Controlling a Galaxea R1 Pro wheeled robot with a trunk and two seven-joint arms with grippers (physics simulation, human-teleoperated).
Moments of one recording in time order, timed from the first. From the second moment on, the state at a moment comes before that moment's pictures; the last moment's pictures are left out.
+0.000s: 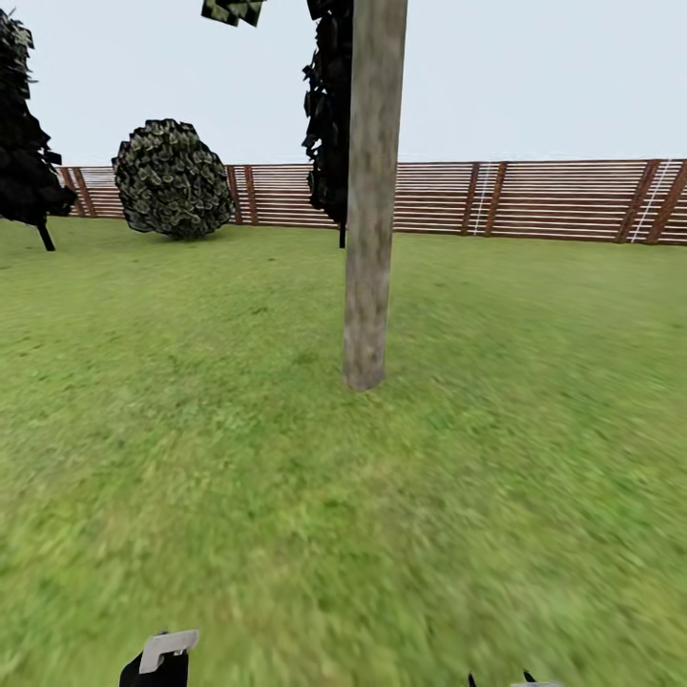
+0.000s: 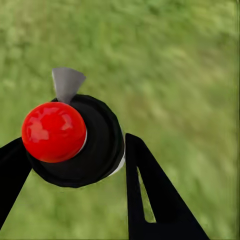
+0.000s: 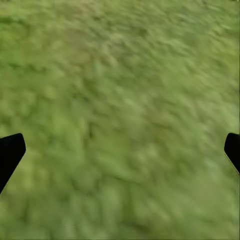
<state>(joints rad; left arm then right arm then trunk) -0.28 0.10 0.14 -0.38 0.00 -0.29 0.01 -0.04 -0.04 -0.06 -0.61 0.08 -0.47 0.00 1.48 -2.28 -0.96</state>
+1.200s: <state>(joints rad) -0.28 0.10 0.14 -0.38 0.00 -0.29 0.01 -0.04 -0.04 -0.06 -0.61 0.08 -0.47 0.00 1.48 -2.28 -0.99</state>
